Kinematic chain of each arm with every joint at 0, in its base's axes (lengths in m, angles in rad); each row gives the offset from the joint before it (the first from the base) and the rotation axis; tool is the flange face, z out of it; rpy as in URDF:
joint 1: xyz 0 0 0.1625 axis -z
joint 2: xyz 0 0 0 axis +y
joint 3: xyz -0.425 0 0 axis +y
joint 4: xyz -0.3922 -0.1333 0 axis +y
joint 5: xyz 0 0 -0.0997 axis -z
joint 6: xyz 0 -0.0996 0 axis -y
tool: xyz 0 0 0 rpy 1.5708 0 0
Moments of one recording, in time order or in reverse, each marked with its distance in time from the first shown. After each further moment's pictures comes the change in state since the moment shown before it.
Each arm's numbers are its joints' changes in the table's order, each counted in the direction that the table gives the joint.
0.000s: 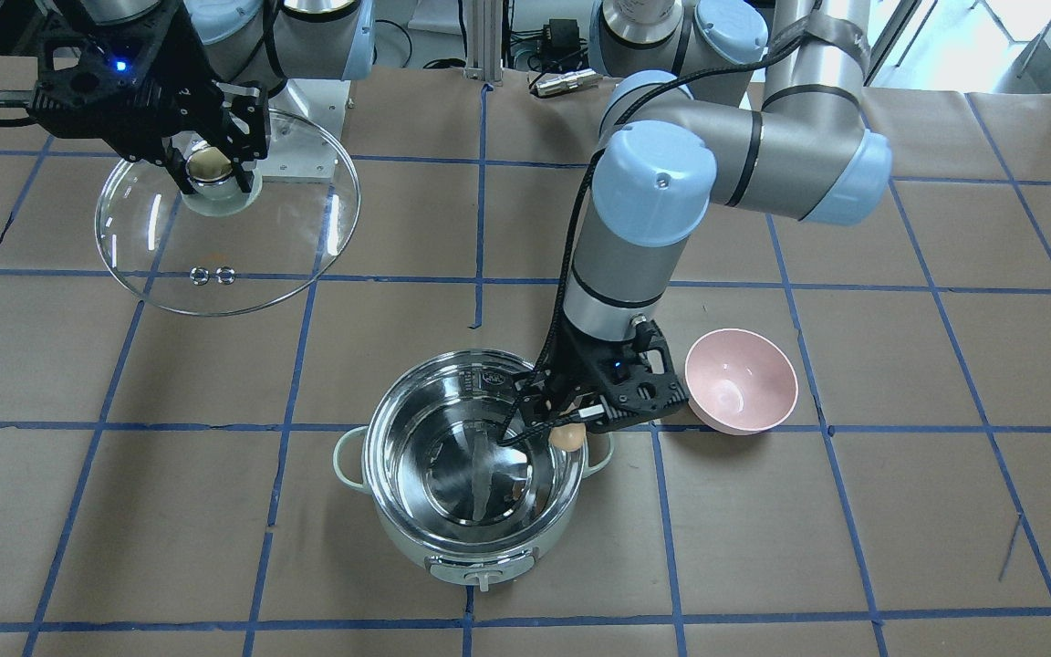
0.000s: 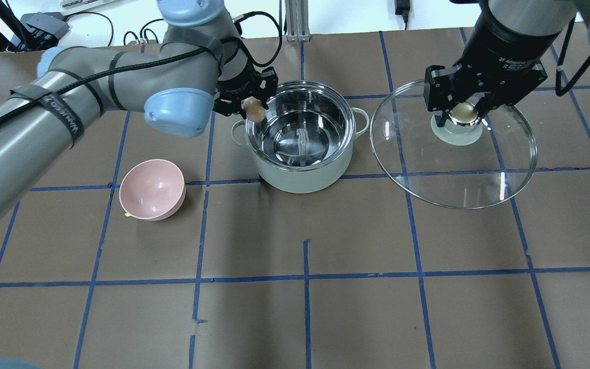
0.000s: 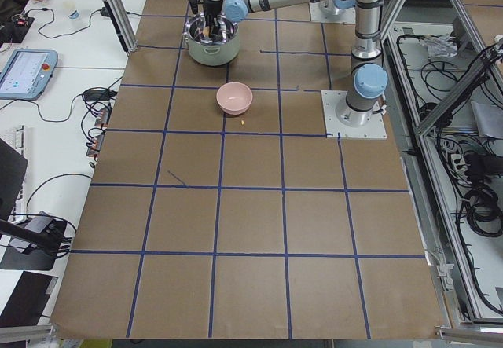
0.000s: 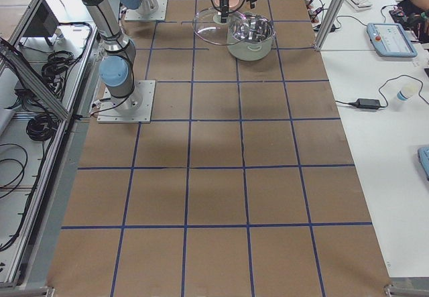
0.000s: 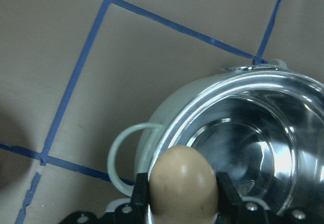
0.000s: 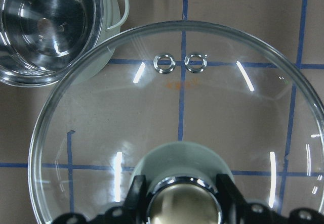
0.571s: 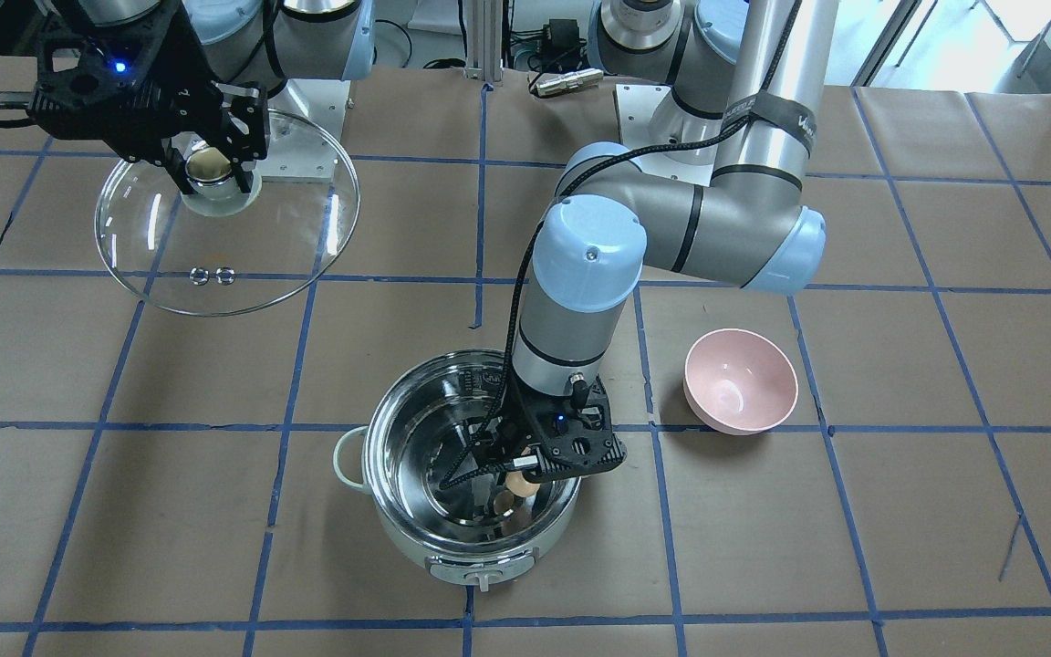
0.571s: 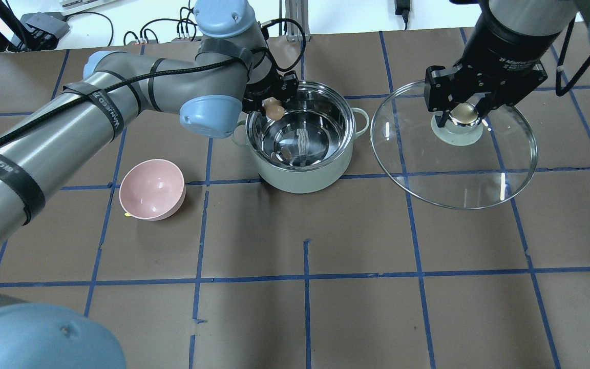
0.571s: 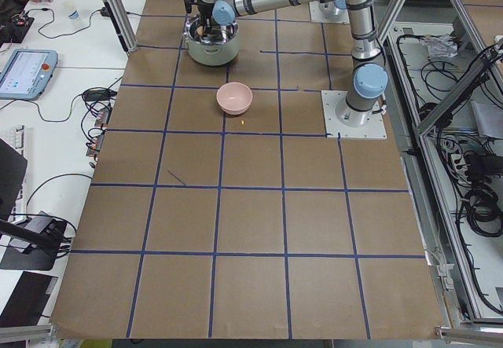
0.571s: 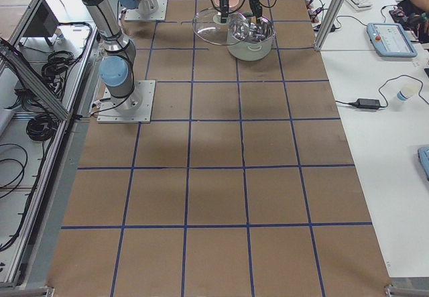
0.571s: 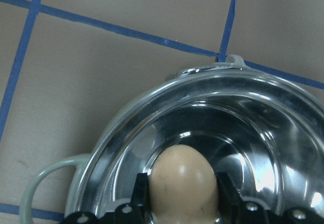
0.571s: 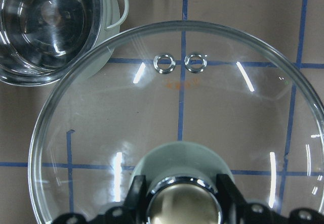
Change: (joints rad) left arm 0.037 0.120 -0.029 -0.146 0.002 0.043; right arm 0.001 0.000 0.000 -0.002 0.000 -0.001
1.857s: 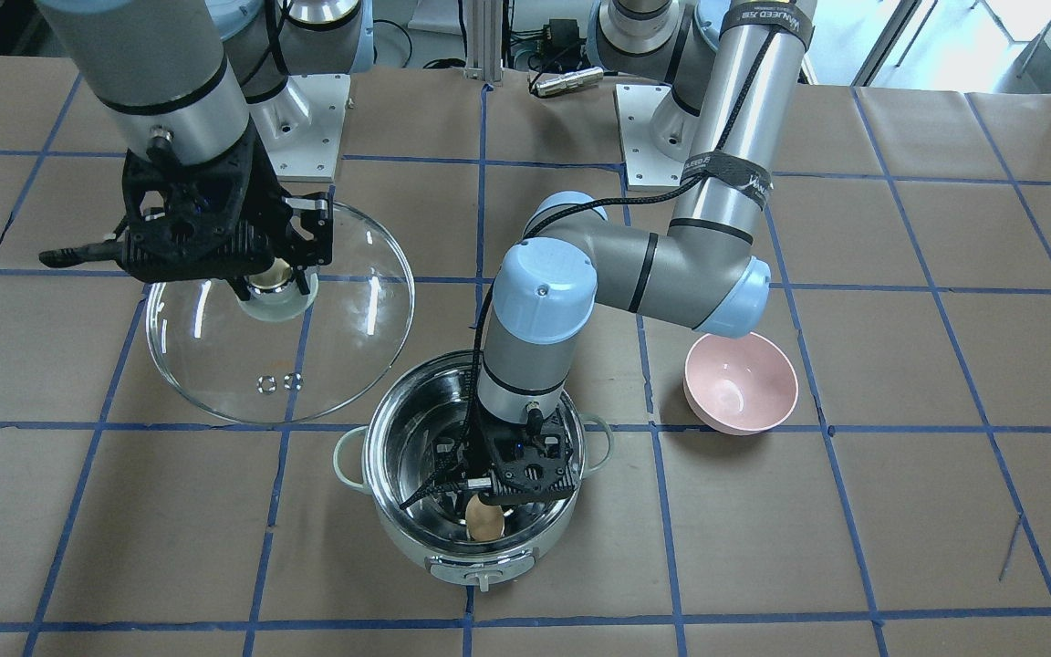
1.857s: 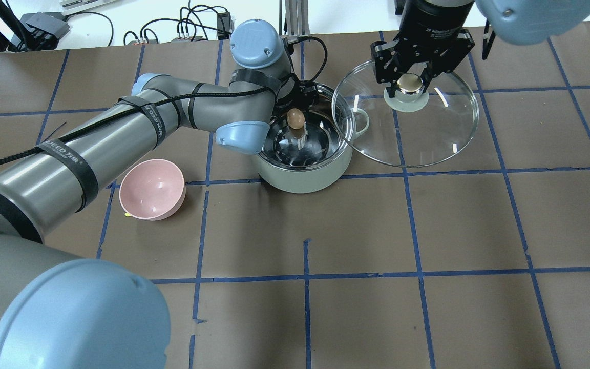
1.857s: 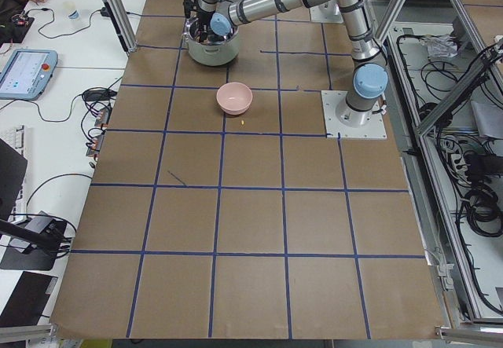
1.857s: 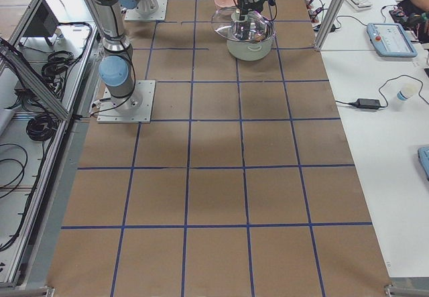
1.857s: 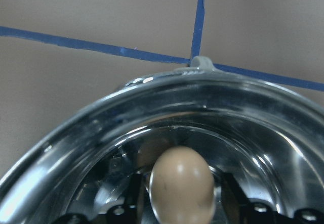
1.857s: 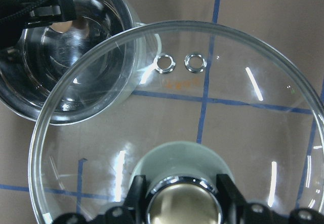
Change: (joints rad) left arm 0.036 0.072 -0.001 -0.136 0.012 0.036; right arm -0.104 -0.244 0.159 0.098 -0.008 0.012
